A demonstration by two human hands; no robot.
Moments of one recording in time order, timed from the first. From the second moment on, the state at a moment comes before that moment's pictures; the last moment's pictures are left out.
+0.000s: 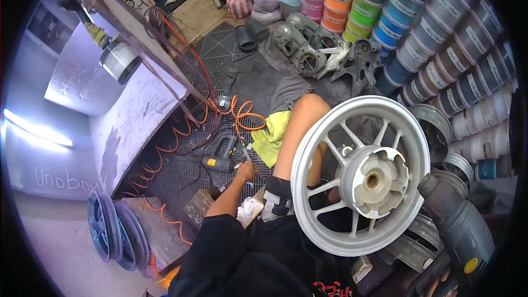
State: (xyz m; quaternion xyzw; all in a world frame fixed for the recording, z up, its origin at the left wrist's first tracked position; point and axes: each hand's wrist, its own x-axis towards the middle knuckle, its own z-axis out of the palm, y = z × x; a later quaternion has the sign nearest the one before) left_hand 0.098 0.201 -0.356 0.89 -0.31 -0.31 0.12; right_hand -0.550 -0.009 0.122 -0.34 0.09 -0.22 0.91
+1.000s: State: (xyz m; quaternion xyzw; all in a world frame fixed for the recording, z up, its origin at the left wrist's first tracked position) left_hand 0.008 -0.181 -0.176 0.73 -0.49 -0.28 0.39; right_hand -0.726 0.155 -0.334 -0.40 0.89 -0.02 0.21
